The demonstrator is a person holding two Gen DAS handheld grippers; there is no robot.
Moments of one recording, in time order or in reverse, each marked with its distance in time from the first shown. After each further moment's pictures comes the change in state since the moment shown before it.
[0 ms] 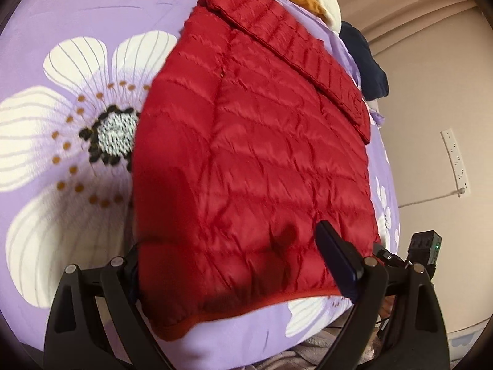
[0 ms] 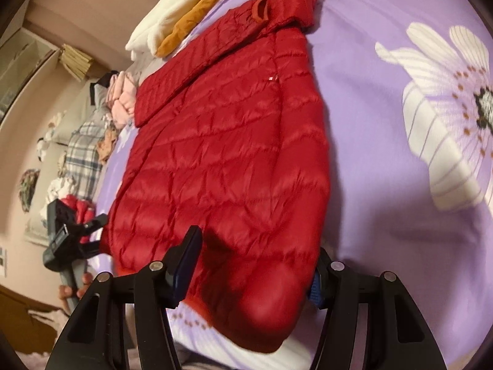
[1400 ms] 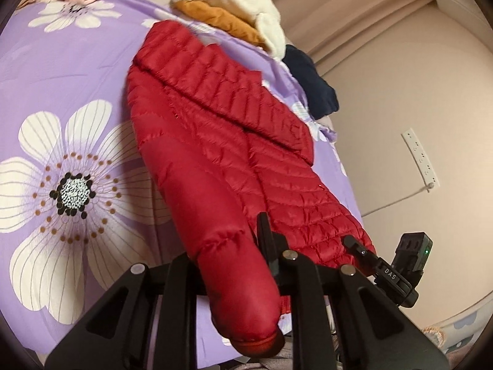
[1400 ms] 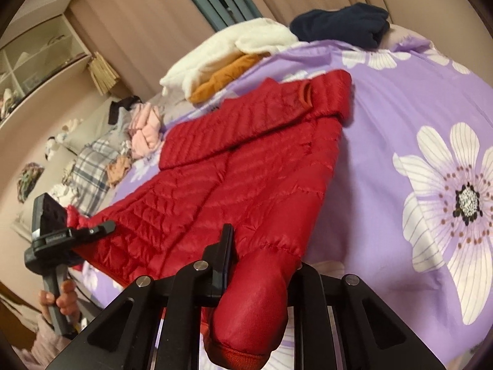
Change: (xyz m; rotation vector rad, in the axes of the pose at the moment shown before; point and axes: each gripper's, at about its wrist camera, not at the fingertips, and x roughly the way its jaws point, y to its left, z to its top) left arm -0.047 -0.062 0.014 0.120 -0.138 -0.152; right arm -0.043 0.057 0.010 -0.176 -0.277 -0.043
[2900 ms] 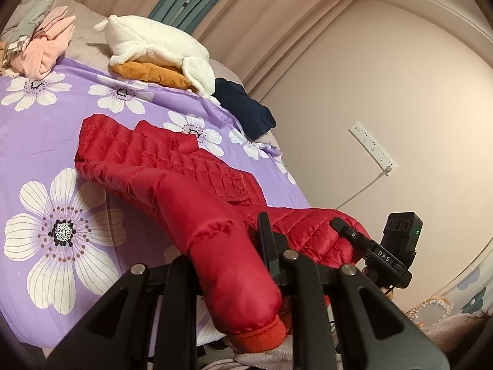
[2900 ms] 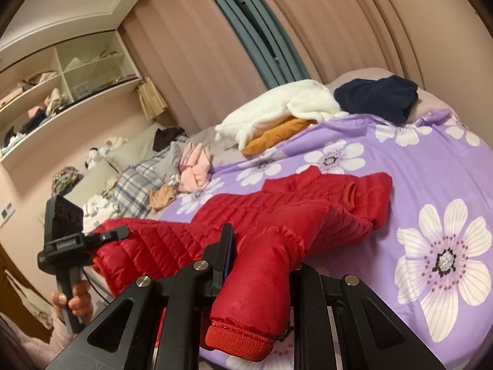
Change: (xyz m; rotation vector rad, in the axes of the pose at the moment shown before) left arm -0.088 -0.087 0.001 0.206 -0.113 -0.142; right arm -0.083 0.035 0.036 -0.125 -0.184 0.131
